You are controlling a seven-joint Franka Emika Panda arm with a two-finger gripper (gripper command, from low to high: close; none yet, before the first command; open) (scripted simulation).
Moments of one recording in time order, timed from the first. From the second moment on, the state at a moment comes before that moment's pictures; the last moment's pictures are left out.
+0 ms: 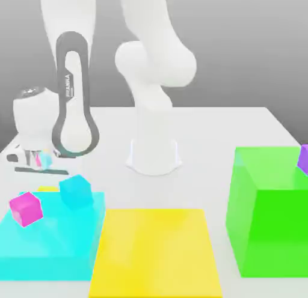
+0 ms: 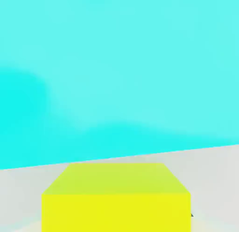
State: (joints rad) arm -0.58 0.23 -0.25 -2.81 0.42 3.05 -0.36
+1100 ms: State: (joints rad) arm -0.41 -0.05 -0.50 -2.83 -0.09 2.79 0.04
